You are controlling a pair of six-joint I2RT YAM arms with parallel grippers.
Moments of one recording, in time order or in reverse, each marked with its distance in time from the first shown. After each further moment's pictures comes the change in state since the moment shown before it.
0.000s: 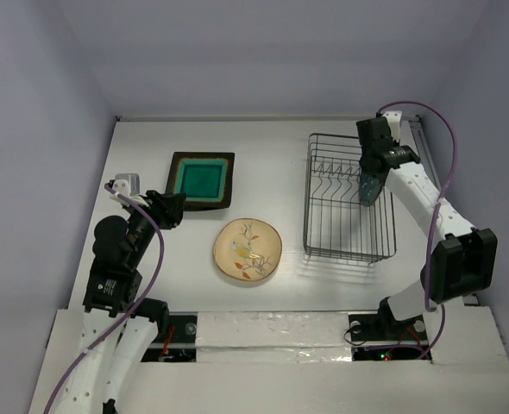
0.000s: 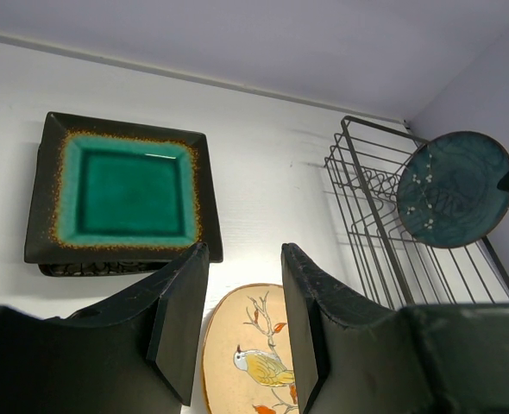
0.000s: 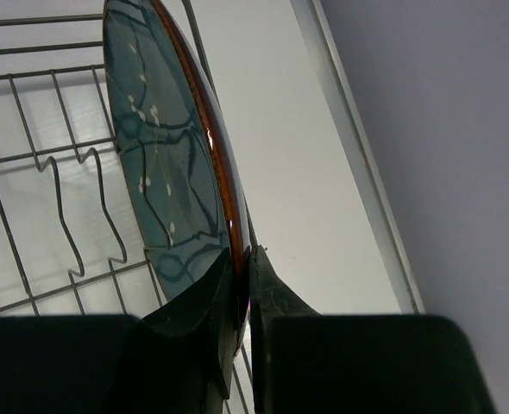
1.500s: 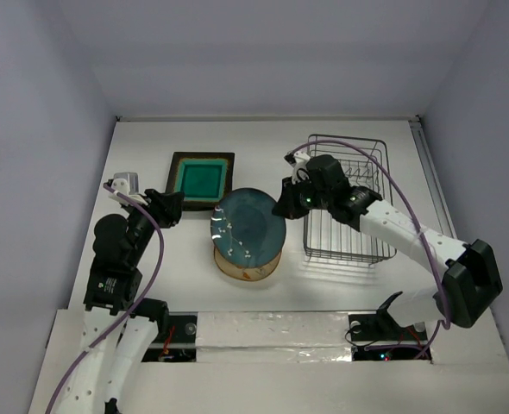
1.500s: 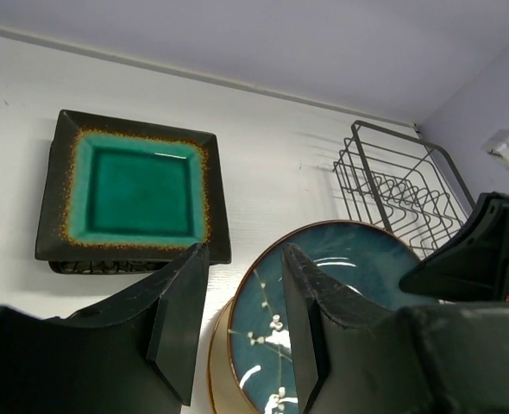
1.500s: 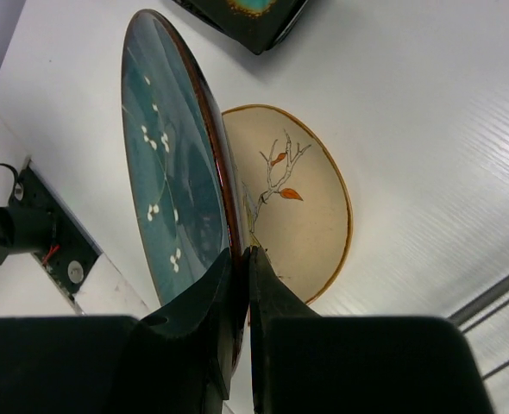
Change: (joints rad) left arm 0.024 0.010 0.000 0.000 -0.005 0.000; right arm 0.425 -0.152 -0.279 0.372 -1.053 0.165
